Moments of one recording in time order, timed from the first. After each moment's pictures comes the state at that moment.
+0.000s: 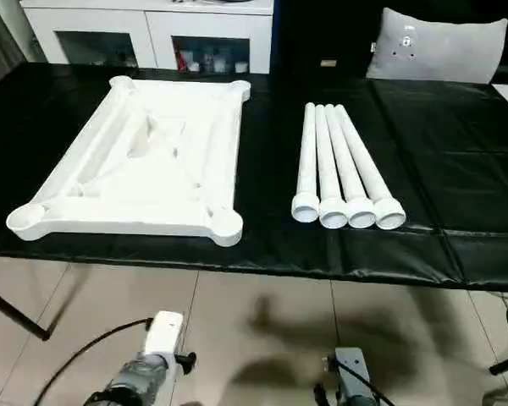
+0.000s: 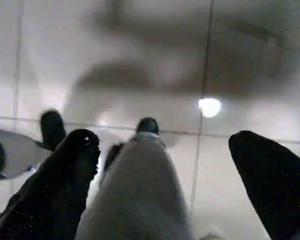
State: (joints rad) left arm -0.33 0.16 -0.01 1.29 -0.02 0.06 -0.16; right arm -0.20 0.00 0.00 1.36 0.02 -0.10 0.01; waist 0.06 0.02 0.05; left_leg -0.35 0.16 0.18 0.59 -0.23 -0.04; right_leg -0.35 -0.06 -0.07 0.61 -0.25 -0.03
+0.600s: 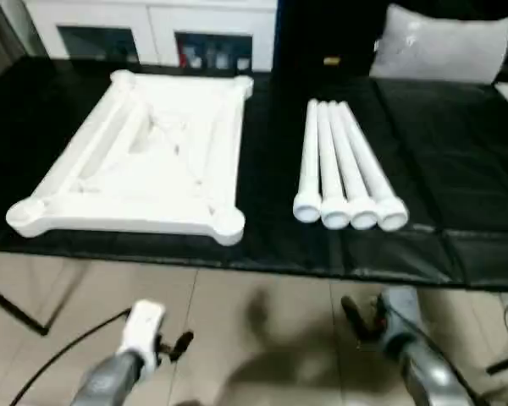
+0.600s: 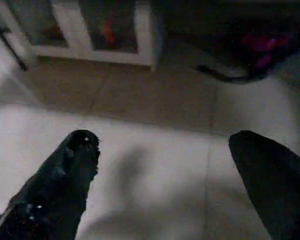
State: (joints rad) left arm 0.06 0.26 -0.01 0.59 -0.11 0.00 -0.43; right arm 0.03 -0.16 -0.06 0.72 0.15 -0.27 0.38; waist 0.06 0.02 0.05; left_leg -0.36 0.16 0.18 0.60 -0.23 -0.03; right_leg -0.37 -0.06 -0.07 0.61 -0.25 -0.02
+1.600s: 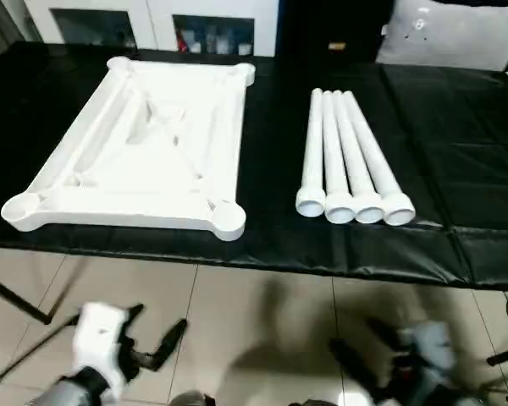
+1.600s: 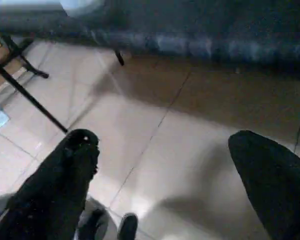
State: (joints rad) left arm 0.52 0.34 0.11 -0.50 -0.33 0.39 -0.44; right arm 0.55 -0.38 -0.03 -0.41 0.41 0.26 0.57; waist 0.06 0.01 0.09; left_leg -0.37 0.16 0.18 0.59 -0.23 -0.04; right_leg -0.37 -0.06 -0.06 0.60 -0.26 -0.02
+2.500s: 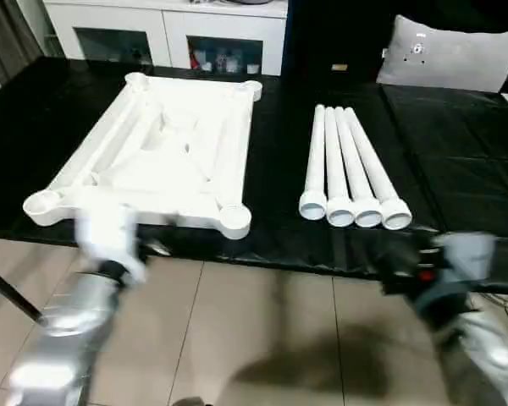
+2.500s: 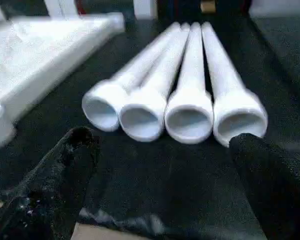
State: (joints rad) left arm 0.00 0.28 0.01 -0.33 -0.19 0.49 -0.17; right arm 0.17 -0.25 -0.09 -0.37 0.33 0.43 0.15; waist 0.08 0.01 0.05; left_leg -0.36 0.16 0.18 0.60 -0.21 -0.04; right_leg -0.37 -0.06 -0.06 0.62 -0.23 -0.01
